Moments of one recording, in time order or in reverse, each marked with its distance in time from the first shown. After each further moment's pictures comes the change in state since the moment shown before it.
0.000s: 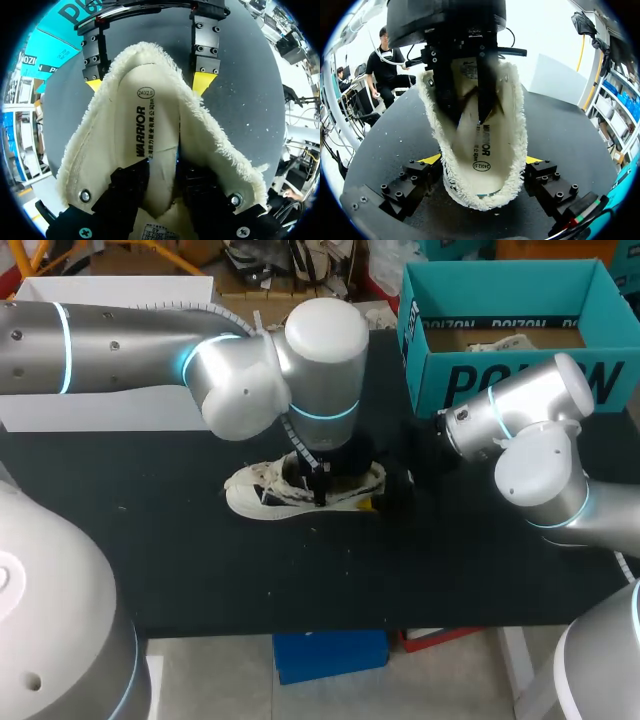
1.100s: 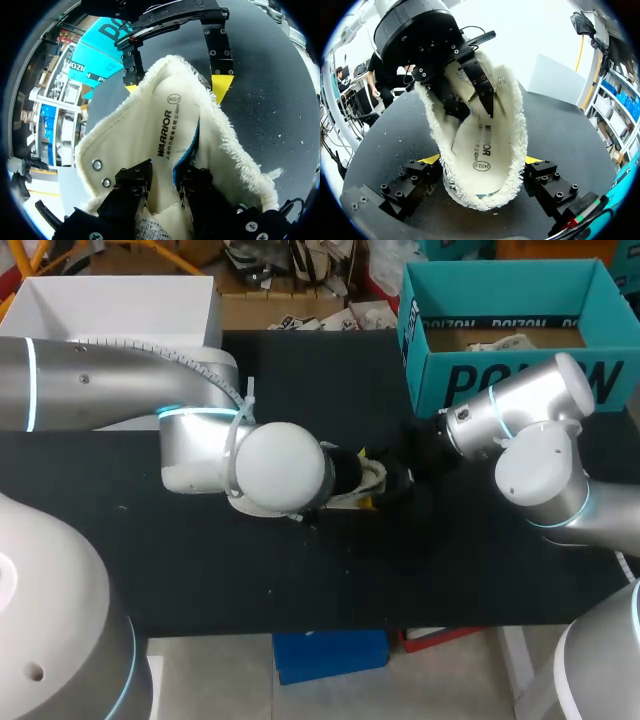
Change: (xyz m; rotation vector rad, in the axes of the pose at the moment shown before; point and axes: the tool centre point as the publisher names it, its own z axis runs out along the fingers) left arm -0.031 -0.005 -0.005 0.224 -0.495 -0.114; right arm -0.001 -0.001 -0.001 -0.001 -0.002 0.002
